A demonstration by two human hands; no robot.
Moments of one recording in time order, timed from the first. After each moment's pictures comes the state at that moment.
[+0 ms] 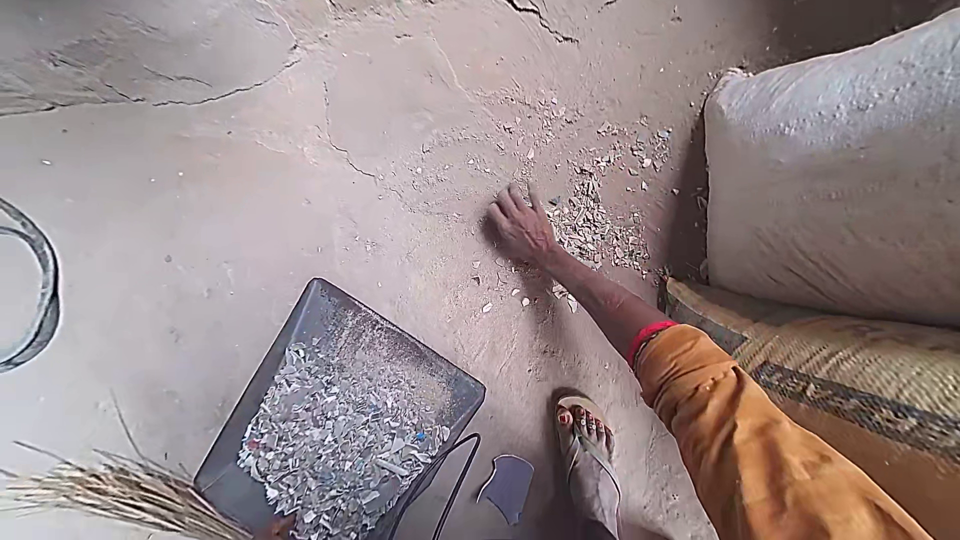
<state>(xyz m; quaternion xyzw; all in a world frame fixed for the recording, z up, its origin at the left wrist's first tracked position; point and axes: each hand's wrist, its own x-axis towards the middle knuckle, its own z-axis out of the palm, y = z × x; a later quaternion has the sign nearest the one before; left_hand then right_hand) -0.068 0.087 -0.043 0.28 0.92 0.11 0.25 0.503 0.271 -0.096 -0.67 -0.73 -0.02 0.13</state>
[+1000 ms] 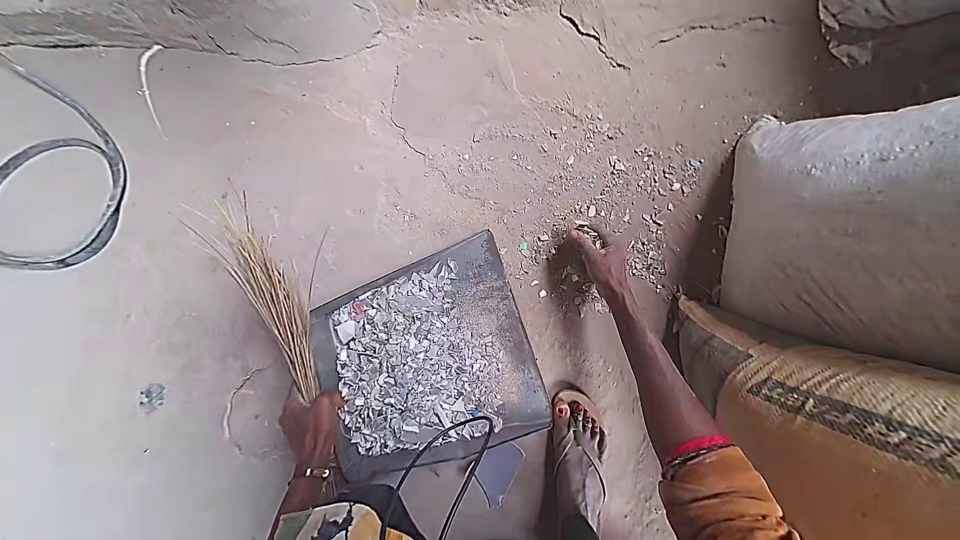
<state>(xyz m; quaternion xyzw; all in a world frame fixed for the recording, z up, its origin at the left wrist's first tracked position) 0.039 0.146 -0.029 0.37 0.88 0.11 0.26 0.524 0.180 -0.040 -0.79 -0.33 0.34 0.40</state>
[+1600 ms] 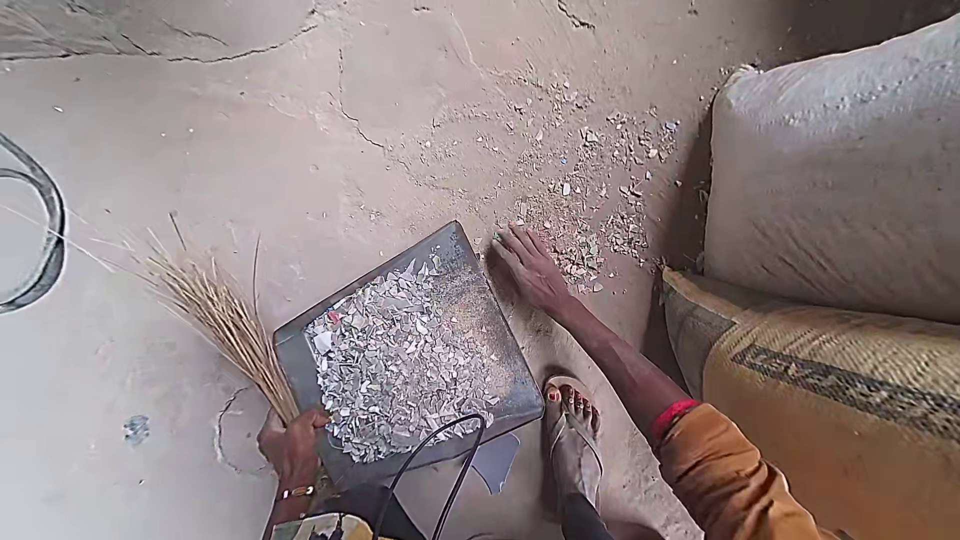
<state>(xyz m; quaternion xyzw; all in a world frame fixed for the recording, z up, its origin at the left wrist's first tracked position) 0.016 0.136 -0.045 0.40 0.83 0.24 0.30 0.465 0.164 -0.093 -0.63 -0.74 0.08 0.23</state>
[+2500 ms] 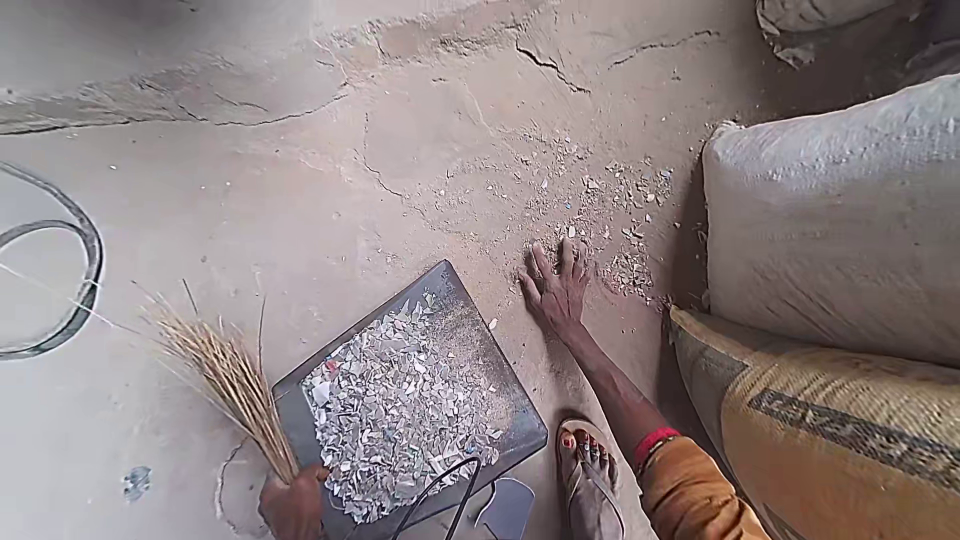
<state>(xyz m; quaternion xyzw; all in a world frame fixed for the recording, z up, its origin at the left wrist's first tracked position) 0.012 0.137 -0.043 0.36 0.88 0.17 0.25 0.479 0.184 -0.113 -0.84 -0.51 0.01 0.20</state>
